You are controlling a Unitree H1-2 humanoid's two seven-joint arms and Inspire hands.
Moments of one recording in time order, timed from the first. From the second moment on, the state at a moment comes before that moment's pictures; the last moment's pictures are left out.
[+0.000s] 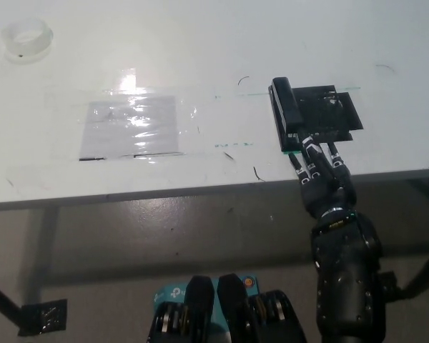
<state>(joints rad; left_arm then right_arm) 0.12 0.30 0.47 0.16 -0.26 0.15 -0.03 -0.57 0.31 -0.37 0.20 0.66 0.32 -0.48</state>
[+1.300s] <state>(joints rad) 0.16 0.29 0.47 0.15 -0.26 0.15 -0.03 -0.81 0.30 -0.39 0.32 0.68 0.32 -0.53</state>
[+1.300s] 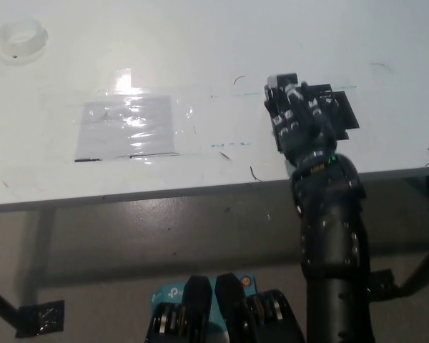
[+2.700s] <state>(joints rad) 0.19 0.27 0.46 0.13 -0.27 0.15 -0.03 -1.26 0.07 -0.46 1.23 0.63 -0.06 -0.39</state>
